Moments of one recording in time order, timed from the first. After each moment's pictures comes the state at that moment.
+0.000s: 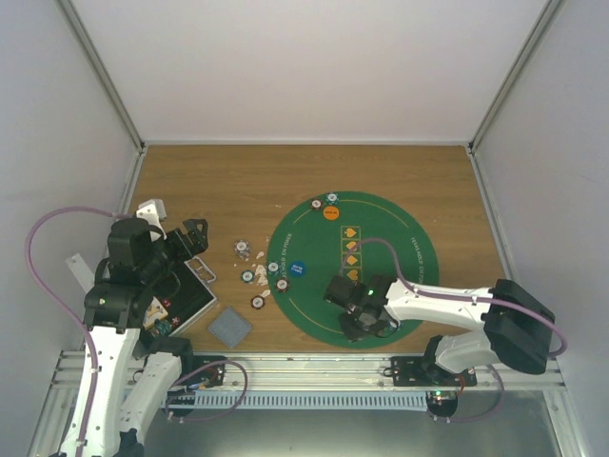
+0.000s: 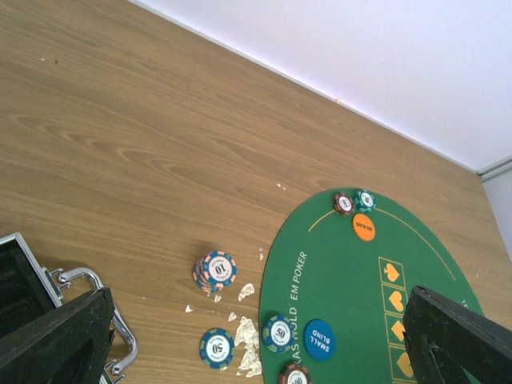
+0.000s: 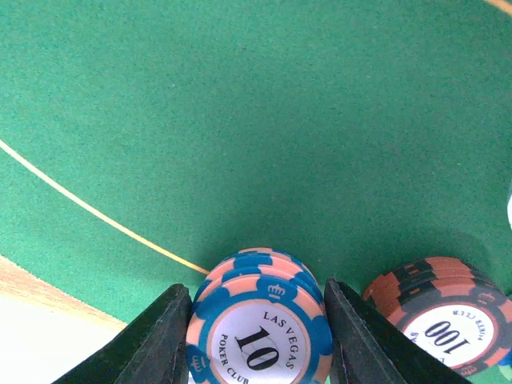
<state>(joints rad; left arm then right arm) -0.05 0.66 0.96 -0.83 0.13 -0.49 1.08 1.35 0.70 -0.86 0.00 0.69</state>
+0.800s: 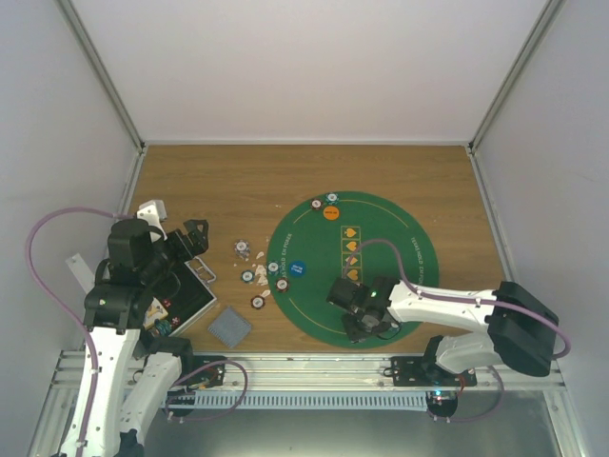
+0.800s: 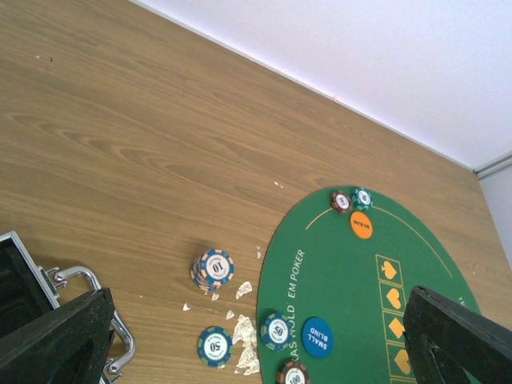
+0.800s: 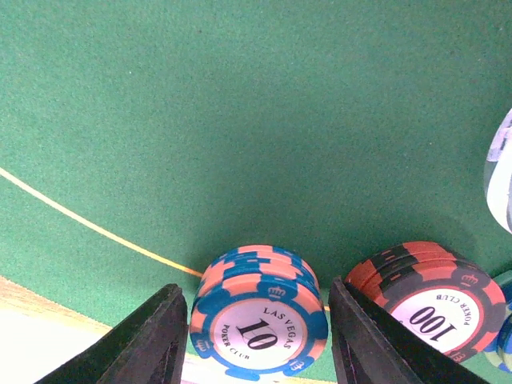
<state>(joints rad) -0.05 0.66 0.96 -0.82 0.14 -0.49 1.08 1.33 0.68 -0.86 0.02 0.72</state>
